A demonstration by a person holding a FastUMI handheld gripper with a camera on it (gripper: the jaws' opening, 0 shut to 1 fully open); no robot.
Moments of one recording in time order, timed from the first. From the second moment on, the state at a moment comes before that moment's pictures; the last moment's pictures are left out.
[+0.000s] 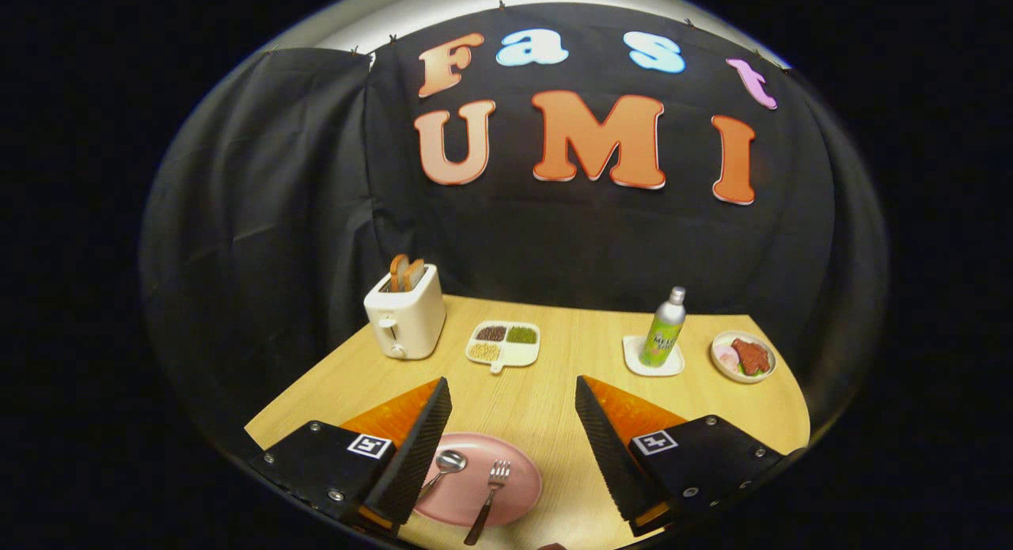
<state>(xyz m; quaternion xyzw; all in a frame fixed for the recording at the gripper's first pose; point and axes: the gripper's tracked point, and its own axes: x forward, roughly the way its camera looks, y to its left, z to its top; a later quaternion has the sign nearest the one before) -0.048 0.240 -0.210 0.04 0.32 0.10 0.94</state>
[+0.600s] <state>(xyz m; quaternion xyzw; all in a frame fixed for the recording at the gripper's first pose) -0.117 0.266 -0.317 0.01 0.46 0.12 0.88</state>
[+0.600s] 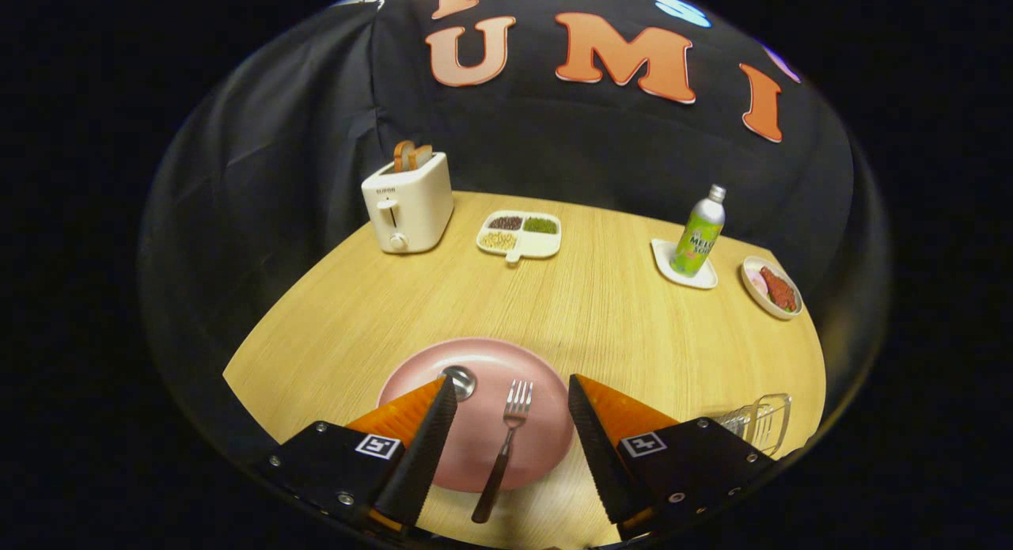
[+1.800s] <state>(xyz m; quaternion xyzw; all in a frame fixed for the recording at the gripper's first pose) -0.177 0.269 -0.401 -0.01 0.62 0.09 0.78</state>
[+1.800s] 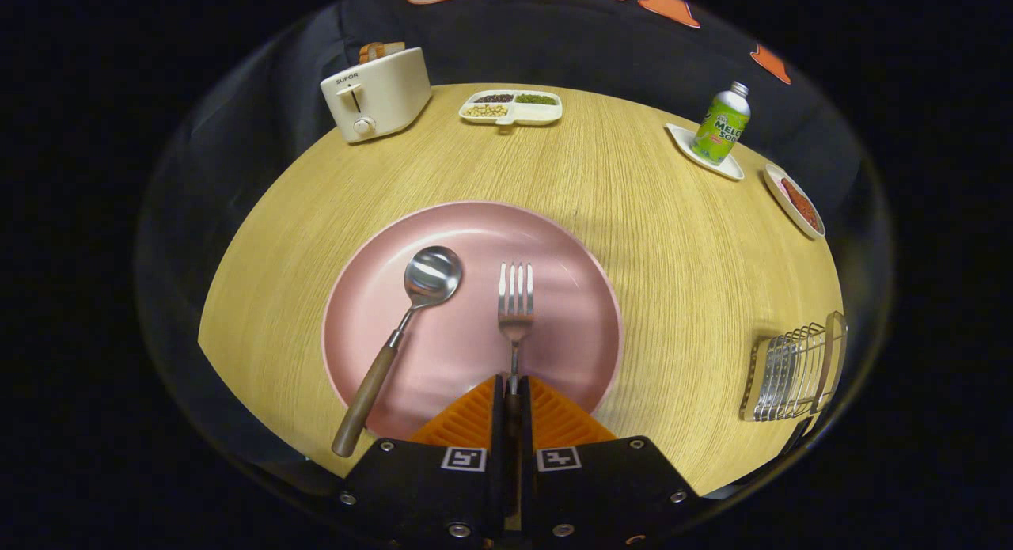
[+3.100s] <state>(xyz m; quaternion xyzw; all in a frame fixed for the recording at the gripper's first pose) -0.086 0.101 -0.230 0.05 0.46 -0.04 0.89</state>
